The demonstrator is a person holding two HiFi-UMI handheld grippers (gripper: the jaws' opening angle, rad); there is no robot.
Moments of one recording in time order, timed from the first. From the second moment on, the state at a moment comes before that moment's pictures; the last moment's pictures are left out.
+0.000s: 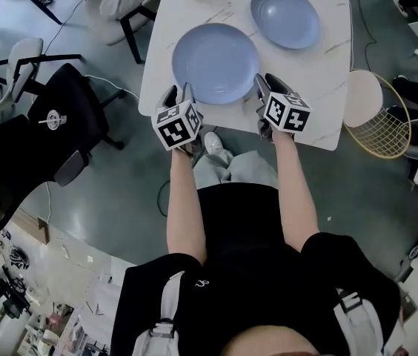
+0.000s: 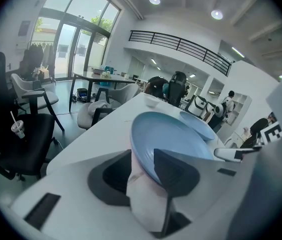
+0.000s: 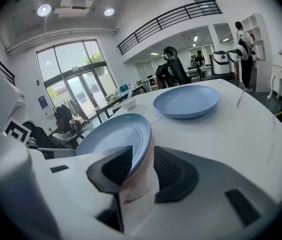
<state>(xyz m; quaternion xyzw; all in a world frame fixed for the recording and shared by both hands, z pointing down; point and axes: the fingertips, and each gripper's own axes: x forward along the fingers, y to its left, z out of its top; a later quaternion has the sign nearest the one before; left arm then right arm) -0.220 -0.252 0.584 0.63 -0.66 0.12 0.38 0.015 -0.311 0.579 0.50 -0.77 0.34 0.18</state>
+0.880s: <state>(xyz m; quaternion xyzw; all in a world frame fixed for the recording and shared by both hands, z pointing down) -0.216 -0.259 0.601 0.63 -0.65 0.13 0.41 -0.010 -0.308 0.607 0.46 -0.77 0.40 0.19</state>
